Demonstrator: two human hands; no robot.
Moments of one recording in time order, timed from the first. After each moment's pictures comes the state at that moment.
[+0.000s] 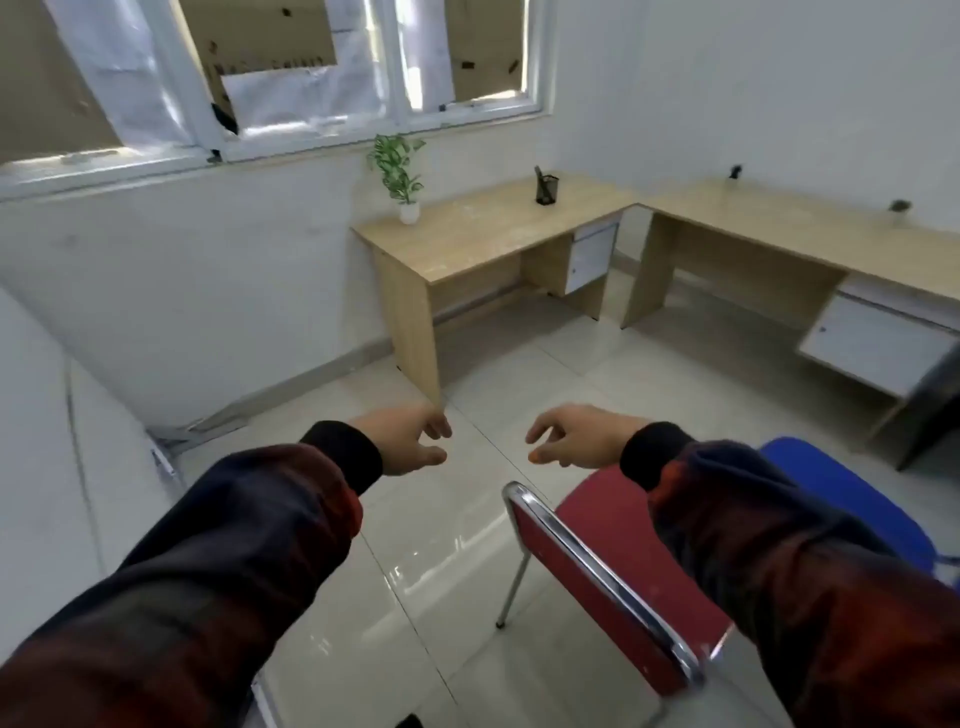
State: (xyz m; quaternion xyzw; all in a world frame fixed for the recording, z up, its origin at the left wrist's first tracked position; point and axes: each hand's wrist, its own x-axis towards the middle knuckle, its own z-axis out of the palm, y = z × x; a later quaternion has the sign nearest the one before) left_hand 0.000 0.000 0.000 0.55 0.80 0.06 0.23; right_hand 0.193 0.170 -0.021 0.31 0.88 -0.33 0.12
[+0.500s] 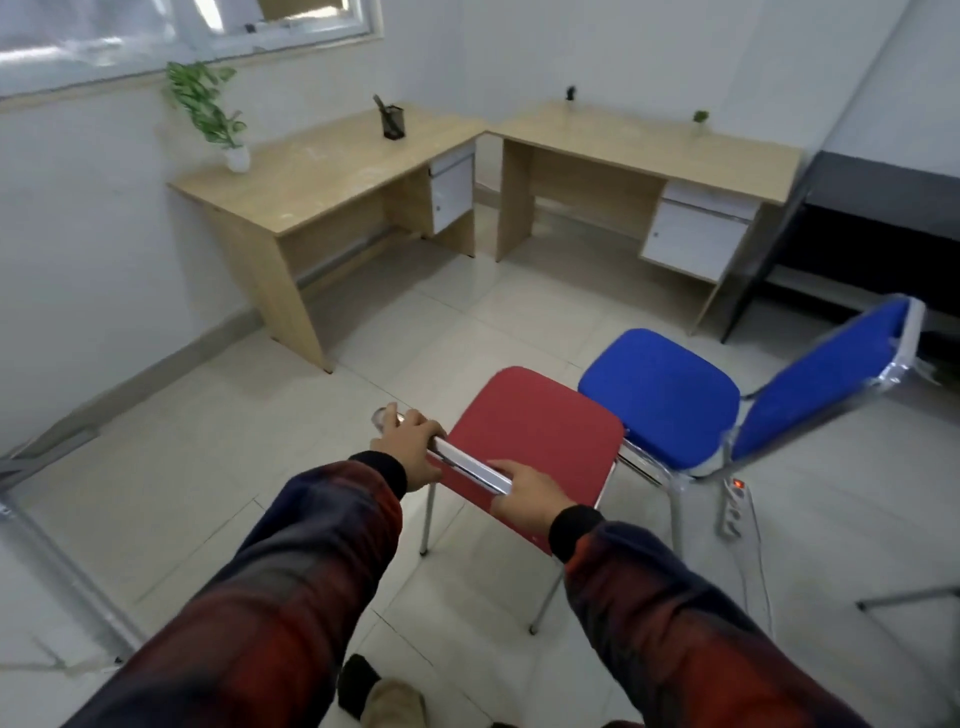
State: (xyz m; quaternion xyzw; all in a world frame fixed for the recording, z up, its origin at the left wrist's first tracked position) left_hand 0.145 0.046 -0.141 0.60 0.77 0.01 0.22; right_hand 0.346 0.068 -0.152 0.51 0.74 -0.44 0.01
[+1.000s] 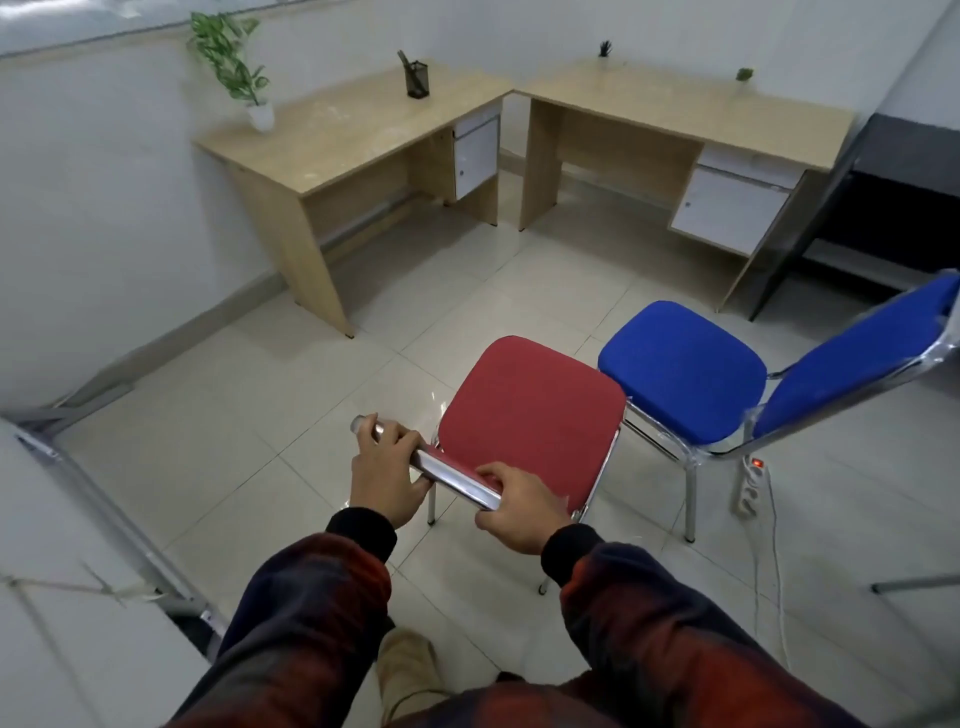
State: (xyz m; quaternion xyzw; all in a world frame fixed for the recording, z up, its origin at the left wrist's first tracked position) left_hand 0.148 -0.051 -0.183 0.55 0.81 0.17 0.09; right_hand 0.338 0.005 -0.170 0.47 0.79 -0.40 0.00
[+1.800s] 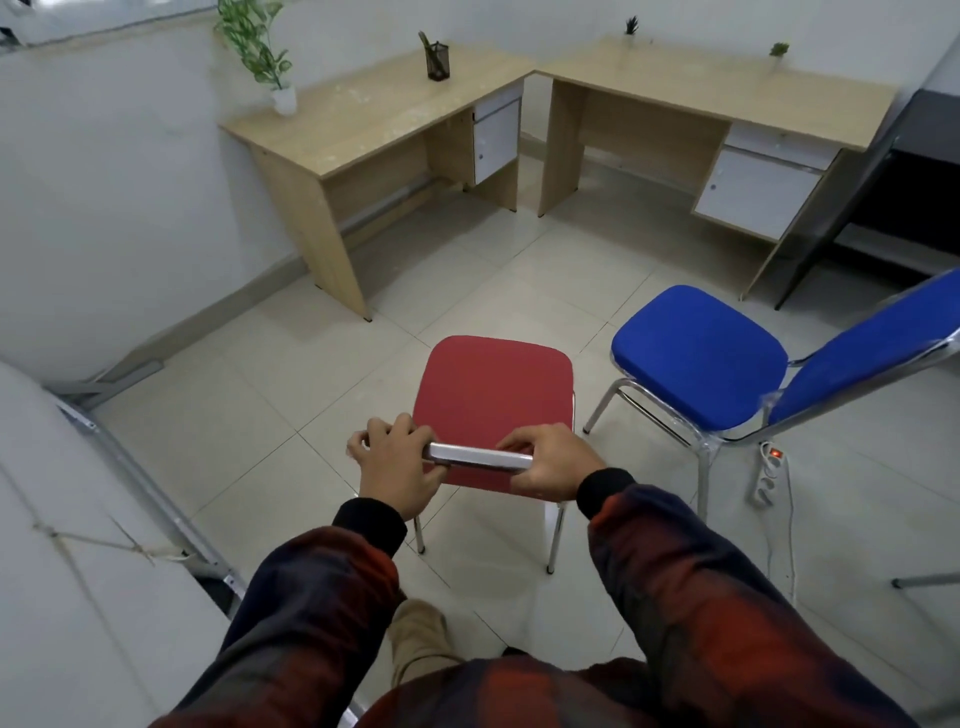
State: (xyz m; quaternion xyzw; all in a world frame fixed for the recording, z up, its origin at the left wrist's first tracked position) left_hand 0.186 -0.079 -0.171 0.54 0.84 0.11 0.05; right_hand 0.374 0.037 -0.160 0.40 0.83 -0.37 0.02
